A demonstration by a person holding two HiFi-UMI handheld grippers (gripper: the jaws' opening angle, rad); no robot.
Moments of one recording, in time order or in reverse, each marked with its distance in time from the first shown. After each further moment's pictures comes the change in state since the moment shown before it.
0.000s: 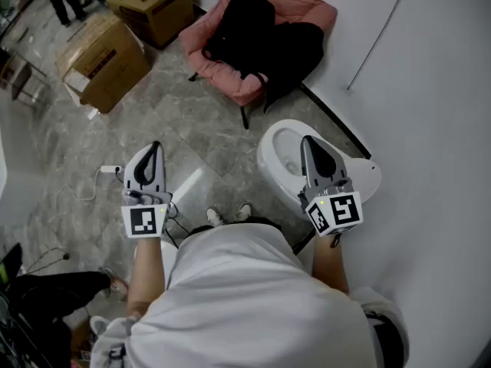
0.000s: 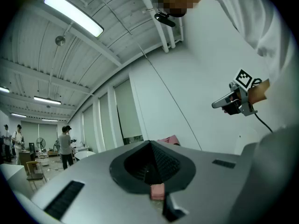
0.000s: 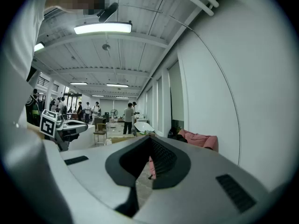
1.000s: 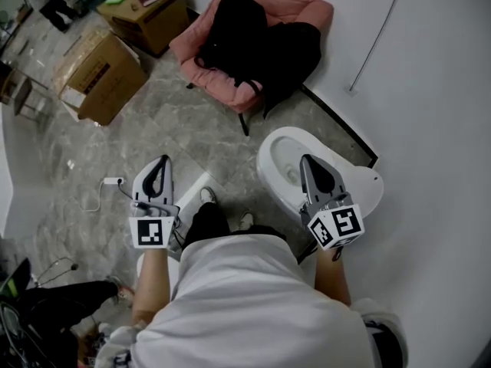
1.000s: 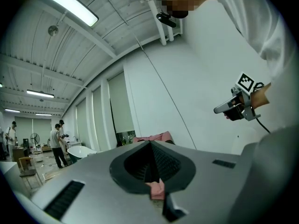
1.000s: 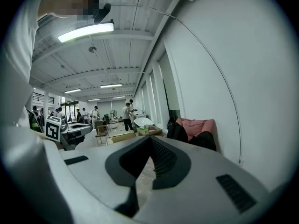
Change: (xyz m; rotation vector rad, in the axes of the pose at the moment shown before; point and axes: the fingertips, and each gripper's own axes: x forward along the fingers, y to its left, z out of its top) left arm 0.077 -0.062 -0.018 -0.019 0.073 -0.059; right arm 0.008 -0.081 -0.052 0.142 0.076 0.024
